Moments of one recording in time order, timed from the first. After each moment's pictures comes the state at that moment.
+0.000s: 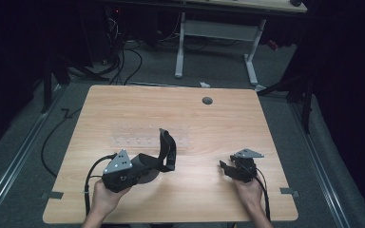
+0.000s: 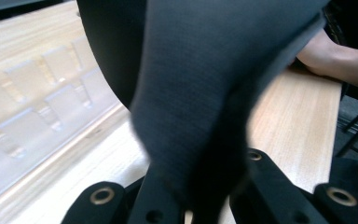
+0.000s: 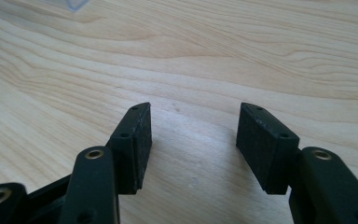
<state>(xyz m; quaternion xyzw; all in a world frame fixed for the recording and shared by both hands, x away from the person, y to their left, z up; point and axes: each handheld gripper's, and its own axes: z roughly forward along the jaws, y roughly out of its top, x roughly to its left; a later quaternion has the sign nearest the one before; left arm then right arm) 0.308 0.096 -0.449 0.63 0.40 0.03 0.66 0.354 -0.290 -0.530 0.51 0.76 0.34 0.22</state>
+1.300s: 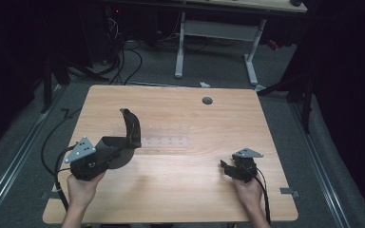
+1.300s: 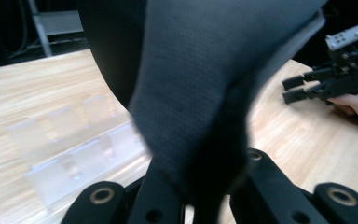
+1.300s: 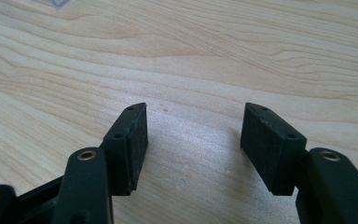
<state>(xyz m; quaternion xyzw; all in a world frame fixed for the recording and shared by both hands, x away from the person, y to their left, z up) 0.334 0.166 -0.425 0.53 0.47 0.11 0.70 0.355 -0.289 -0.531 0.51 0.76 0.32 0.23</state>
